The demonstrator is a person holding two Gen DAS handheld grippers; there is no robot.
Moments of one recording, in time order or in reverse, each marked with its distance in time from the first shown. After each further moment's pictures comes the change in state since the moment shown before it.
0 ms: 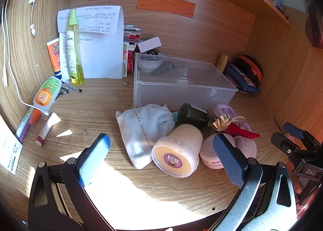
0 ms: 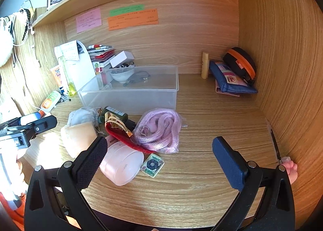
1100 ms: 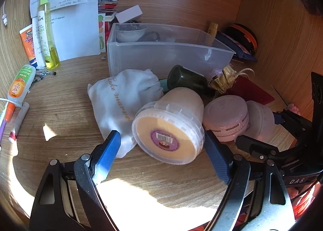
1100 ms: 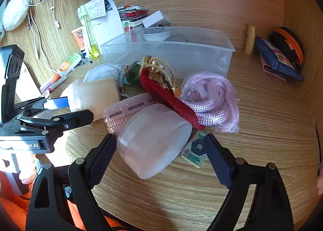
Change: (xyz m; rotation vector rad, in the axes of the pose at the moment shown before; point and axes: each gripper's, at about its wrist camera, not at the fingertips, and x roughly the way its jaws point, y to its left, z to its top) left arm 0.056 -0.015 -0.027 0.112 0.123 -0.068; right arm 0.063 0.038 -0.029 -0.135 0.172 0.157
